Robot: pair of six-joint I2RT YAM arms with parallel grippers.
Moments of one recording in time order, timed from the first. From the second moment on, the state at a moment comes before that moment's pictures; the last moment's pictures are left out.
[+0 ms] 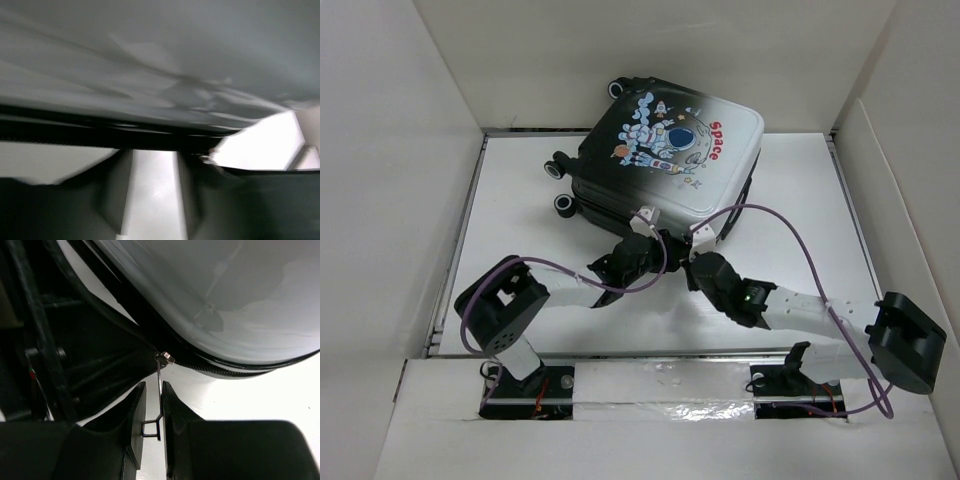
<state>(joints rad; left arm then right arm) -0.88 1.61 0.68 0.60 -0.11 -0.72 0.99 1.23 0.60 0.13 0.49 0.27</state>
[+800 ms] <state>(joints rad) -0.08 1.08 0.66 0.20 -0.03 -0.88 0.92 1.25 0.54 0.29 0.26 0.28</state>
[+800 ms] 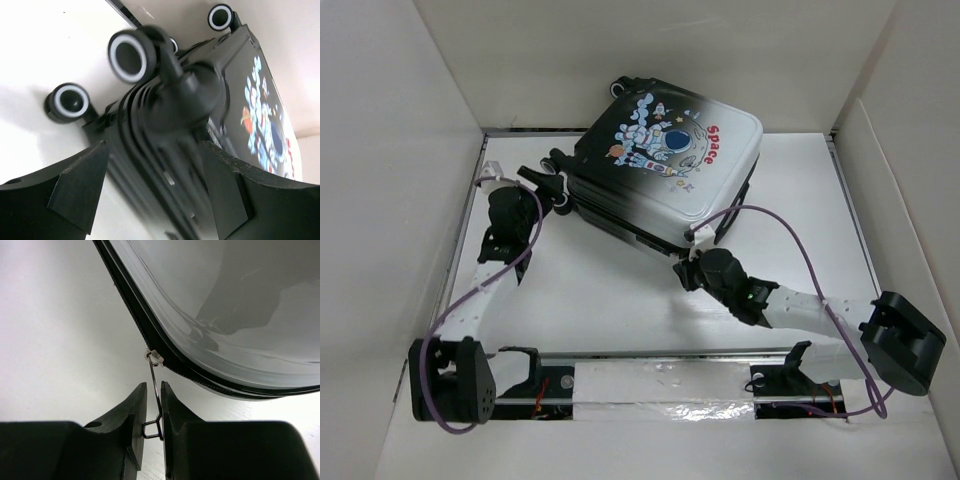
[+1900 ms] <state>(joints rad) -0.03 1.69 1.18 0.16 0.02 -0.89 0.92 1.26 0.51 0.35 0.22 0.28</state>
